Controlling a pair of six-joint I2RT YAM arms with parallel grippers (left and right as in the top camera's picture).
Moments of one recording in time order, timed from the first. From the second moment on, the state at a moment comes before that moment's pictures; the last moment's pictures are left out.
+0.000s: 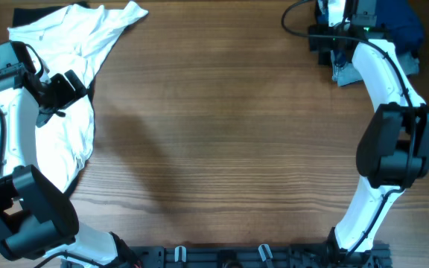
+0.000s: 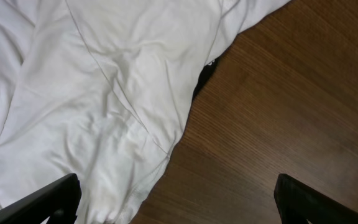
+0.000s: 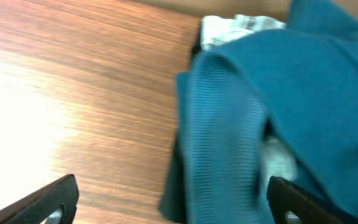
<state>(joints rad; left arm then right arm) 0.38 1.74 1.38 -0.85 0.10 -0.25 -0.05 2.12 1.73 -0.47 -0.02 -0.28</state>
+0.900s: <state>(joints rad) 0.38 1.74 1.38 -0.85 0.10 -0.25 -0.27 2.40 1.81 -0.04 -0.13 -0.06</state>
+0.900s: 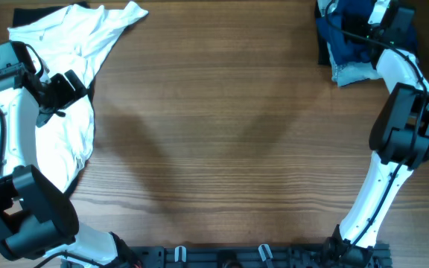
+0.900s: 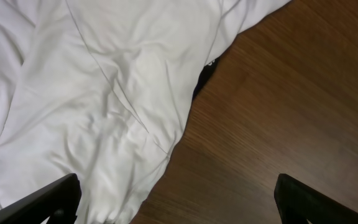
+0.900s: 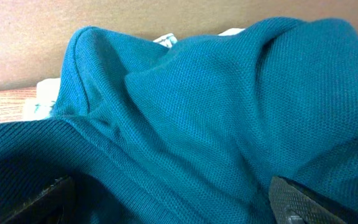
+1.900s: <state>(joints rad) 0.38 1.74 1.38 -0.86 0.10 -0.25 -0.22 1.32 1.78 -0.93 -0.25 0.60</state>
